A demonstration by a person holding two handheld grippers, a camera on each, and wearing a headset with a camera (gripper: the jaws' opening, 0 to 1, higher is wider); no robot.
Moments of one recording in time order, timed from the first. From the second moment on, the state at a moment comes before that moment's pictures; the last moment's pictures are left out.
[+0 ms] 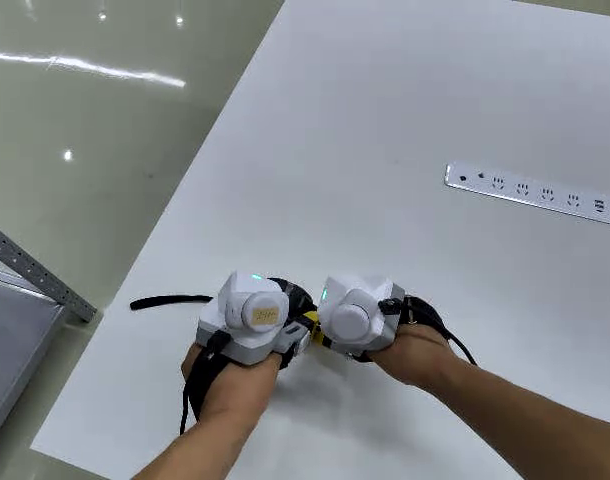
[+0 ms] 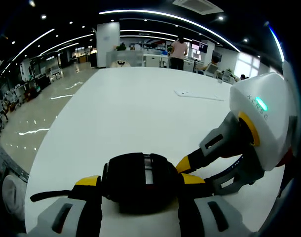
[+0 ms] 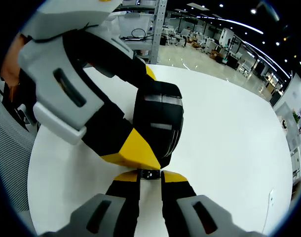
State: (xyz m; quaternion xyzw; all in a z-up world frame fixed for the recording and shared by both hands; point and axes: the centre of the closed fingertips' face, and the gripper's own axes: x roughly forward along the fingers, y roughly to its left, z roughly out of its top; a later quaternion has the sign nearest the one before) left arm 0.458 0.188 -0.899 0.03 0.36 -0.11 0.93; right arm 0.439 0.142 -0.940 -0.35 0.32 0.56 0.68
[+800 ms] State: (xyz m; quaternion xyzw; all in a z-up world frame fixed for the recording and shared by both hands) left arm 0.456 0.184 -0.890 0.04 0.36 -0.12 0.93; right arm 0.433 0.126 -0.930 -0.29 0.35 0.52 0.72
